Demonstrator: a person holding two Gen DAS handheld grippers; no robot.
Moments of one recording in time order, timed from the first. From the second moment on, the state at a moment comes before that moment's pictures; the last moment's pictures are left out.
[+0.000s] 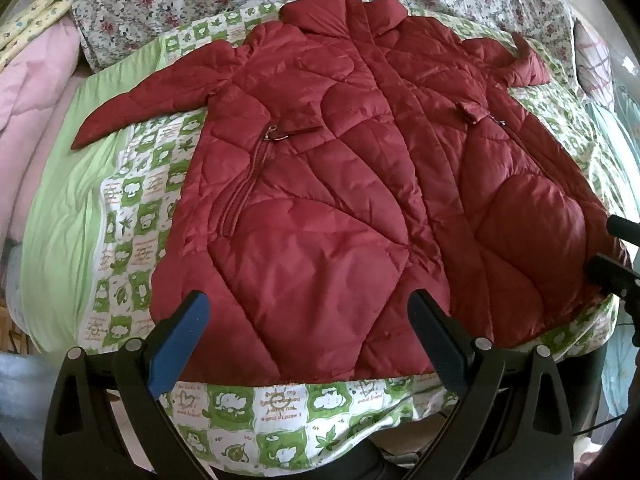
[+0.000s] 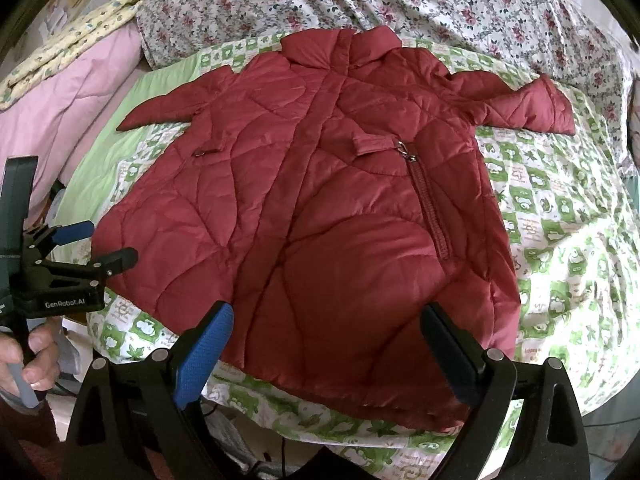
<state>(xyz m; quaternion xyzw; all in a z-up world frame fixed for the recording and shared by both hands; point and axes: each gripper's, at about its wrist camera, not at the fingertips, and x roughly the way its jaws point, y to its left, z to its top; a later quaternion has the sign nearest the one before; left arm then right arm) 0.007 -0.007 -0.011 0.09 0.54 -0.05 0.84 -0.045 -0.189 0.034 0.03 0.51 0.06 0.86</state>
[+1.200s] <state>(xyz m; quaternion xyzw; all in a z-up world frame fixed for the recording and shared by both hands) 0.103 -0.007 -0.030 0.06 0.54 -0.05 0.84 0.116 -0.405 0.032 0.14 0.47 -0.09 0.87</state>
